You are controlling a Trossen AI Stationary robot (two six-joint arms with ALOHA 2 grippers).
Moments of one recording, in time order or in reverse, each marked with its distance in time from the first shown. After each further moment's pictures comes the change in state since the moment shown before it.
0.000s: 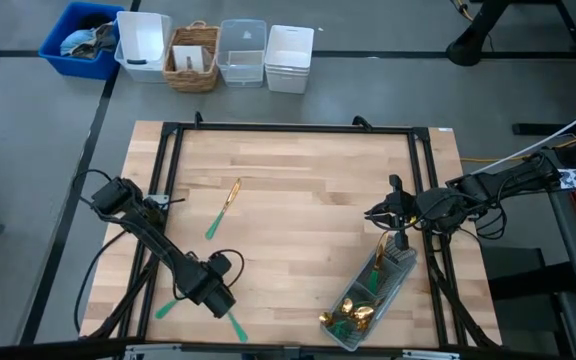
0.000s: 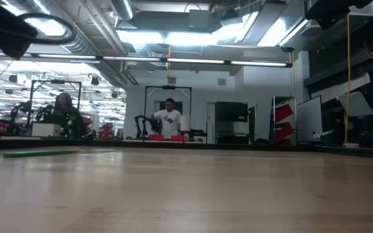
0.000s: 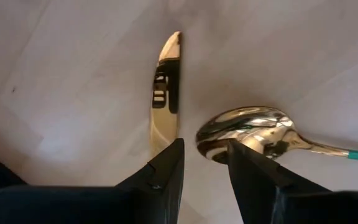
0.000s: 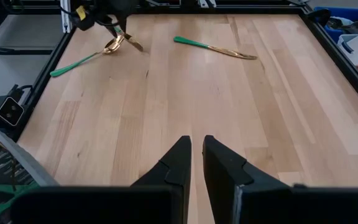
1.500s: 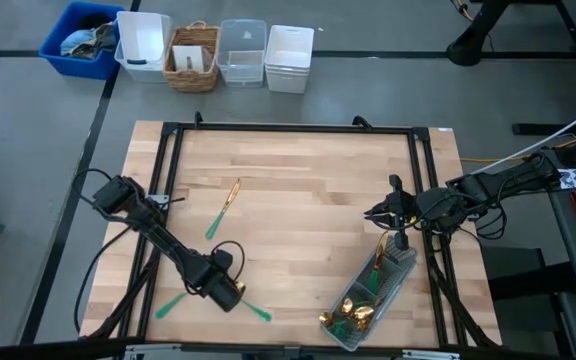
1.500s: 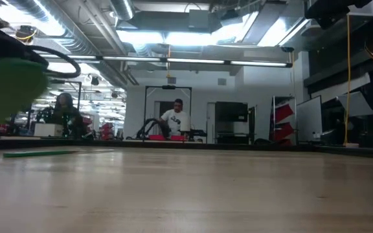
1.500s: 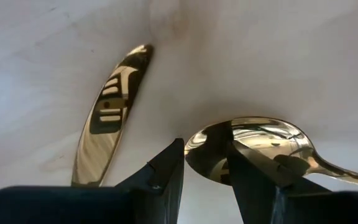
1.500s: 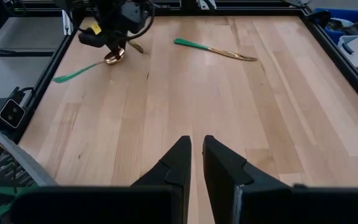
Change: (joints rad) left arm 0.050 0.000 -0.124 0.279 -0.012 -0.314; right arm 0.000 0.000 0.000 0.008 0.000 0.000
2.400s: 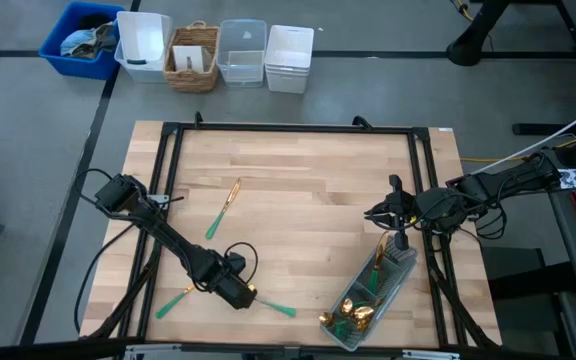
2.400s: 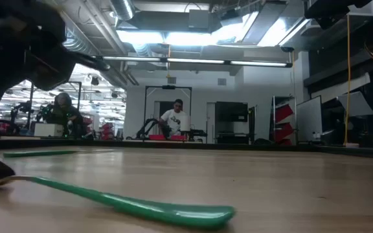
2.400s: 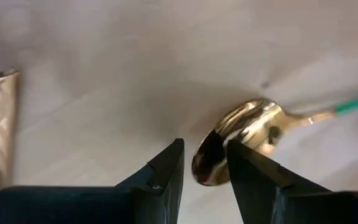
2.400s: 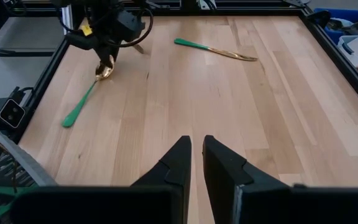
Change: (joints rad) left arm 0.049 0.001 0.000 0.204 0.009 0.122; right arm 0.000 0.000 0.000 0.000 0.000 0.000
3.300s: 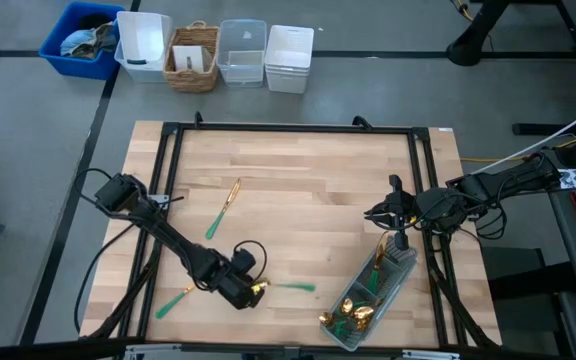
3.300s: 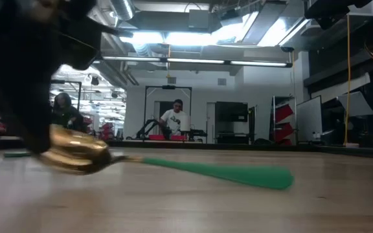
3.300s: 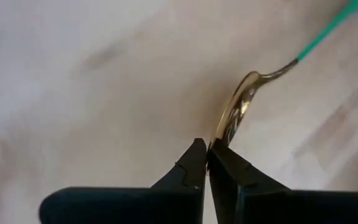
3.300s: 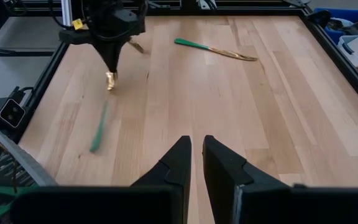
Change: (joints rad) left arm 0.011 -0.002 0.007 0.088 -0.239 0.192; right arm 0.000 0.000 0.000 0.000 0.000 0.000
